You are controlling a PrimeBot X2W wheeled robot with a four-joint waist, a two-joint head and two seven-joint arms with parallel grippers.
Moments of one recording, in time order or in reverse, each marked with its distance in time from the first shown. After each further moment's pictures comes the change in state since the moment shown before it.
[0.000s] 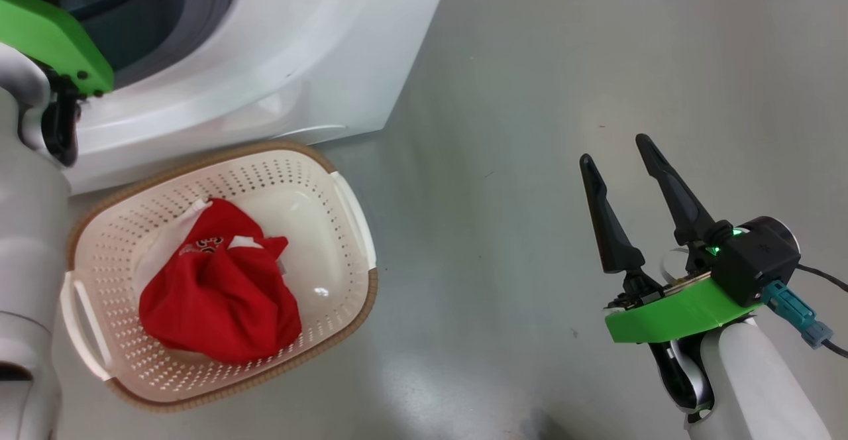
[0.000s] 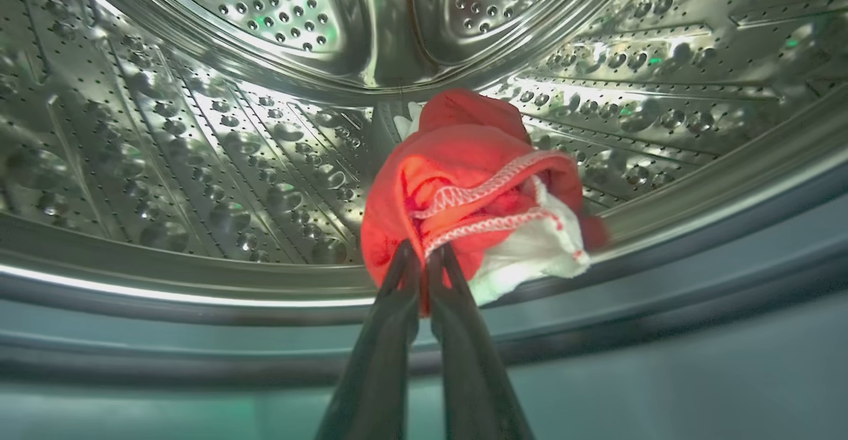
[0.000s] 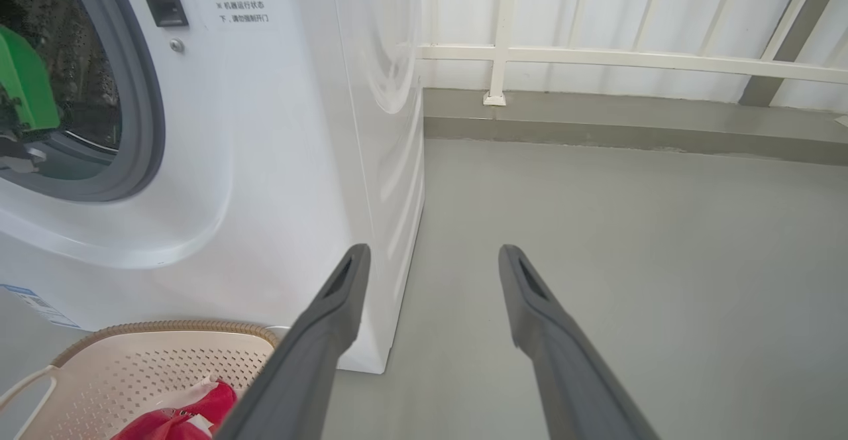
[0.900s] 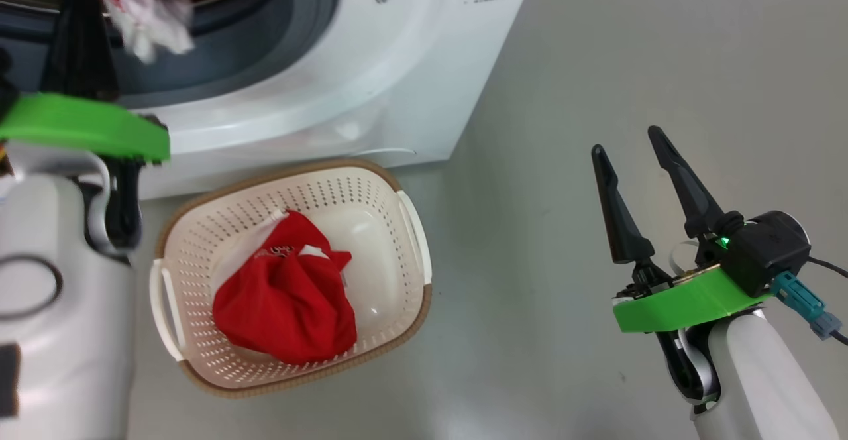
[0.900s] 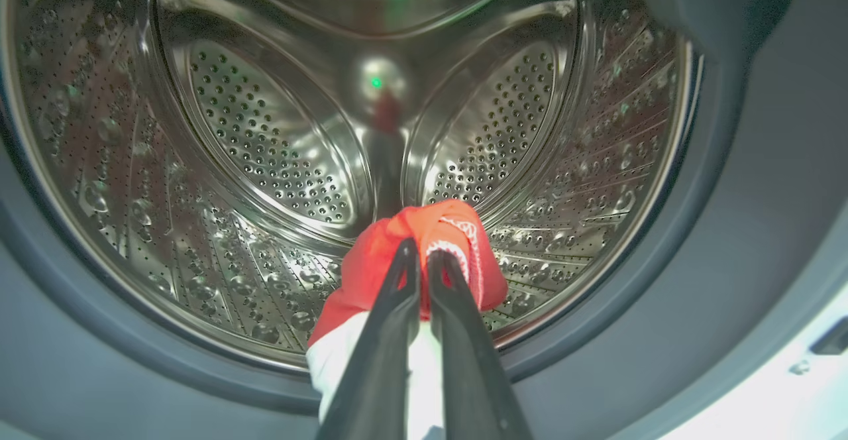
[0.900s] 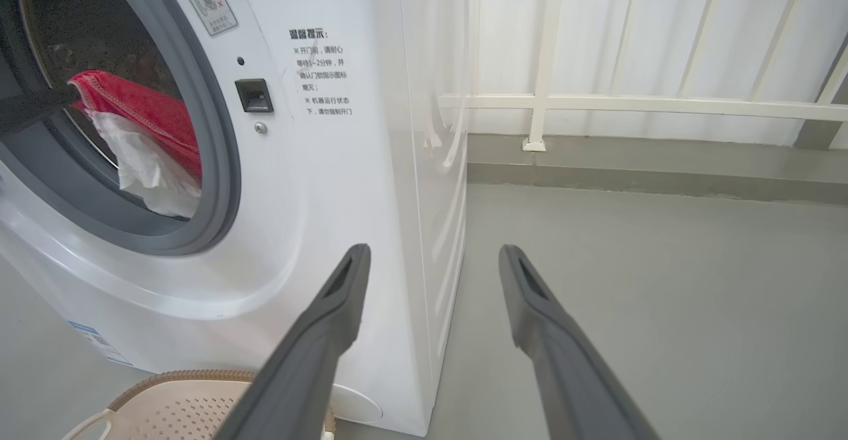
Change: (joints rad) left arm 0.418 -0.078 0.186 -0.635 0.032 -0.029 -0.135; right arm -0.019 -0.002 -0.022 0.019 0.000 0.000 0.000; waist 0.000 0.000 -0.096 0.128
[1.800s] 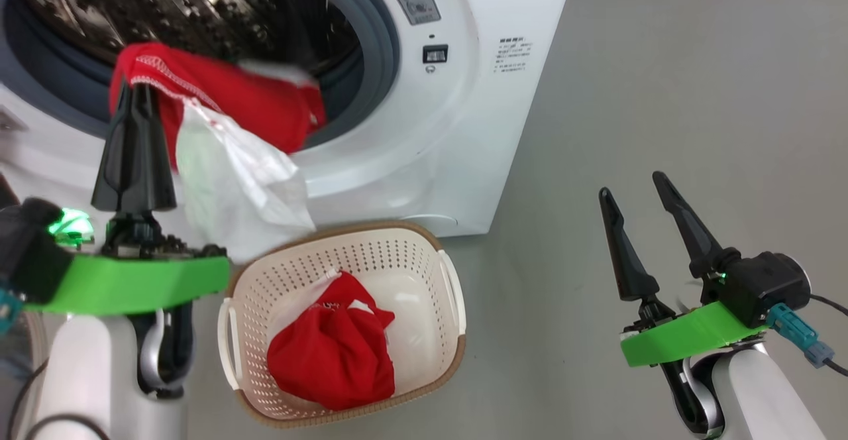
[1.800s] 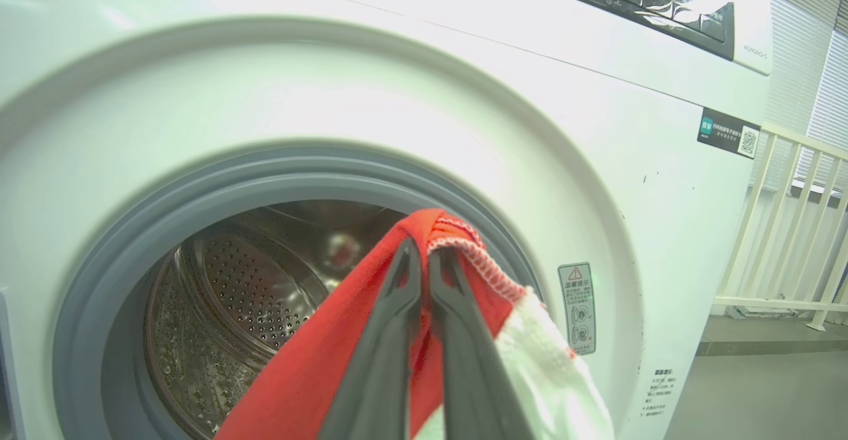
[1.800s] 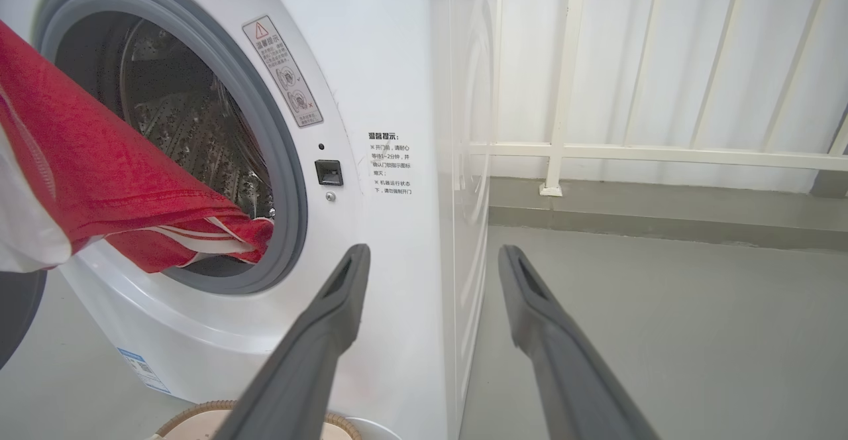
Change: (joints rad) left arm 0.419 -0.105 0.038 -0.577 0.078 -0.033 -0.007; right arm 0.086 -0.005 -0.022 0.020 -0.008 0.000 0.000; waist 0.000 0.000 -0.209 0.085
